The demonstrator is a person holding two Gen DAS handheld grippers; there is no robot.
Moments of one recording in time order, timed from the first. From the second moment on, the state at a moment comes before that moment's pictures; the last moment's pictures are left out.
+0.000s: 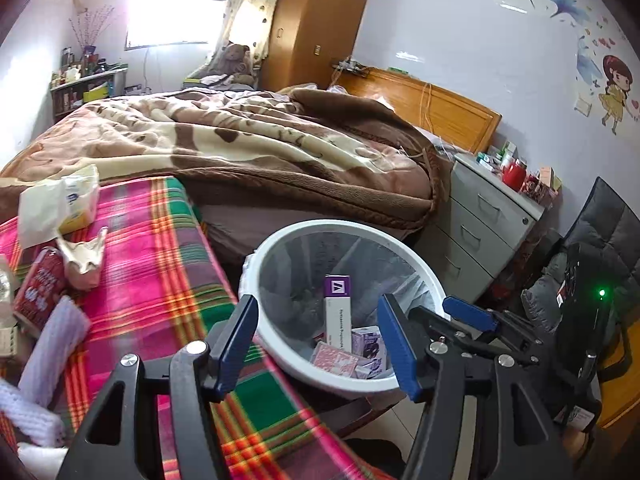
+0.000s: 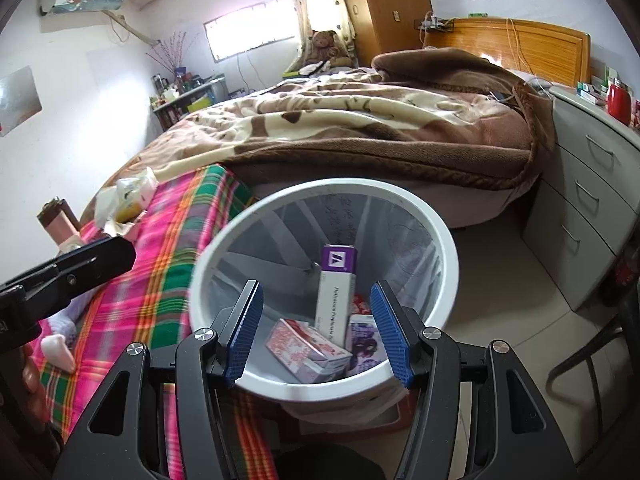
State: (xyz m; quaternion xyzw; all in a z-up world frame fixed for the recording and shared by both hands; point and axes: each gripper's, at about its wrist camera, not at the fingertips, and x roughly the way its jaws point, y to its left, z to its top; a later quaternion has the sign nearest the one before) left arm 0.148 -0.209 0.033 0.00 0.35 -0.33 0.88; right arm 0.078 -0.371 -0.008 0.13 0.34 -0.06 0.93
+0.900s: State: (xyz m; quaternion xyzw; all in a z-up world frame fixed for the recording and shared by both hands) left arm 0.111 -0.029 0.038 -0.03 0.32 -0.20 0.93; right arm 0.075 -0.248 0.001 0.09 0.33 0.09 0.94
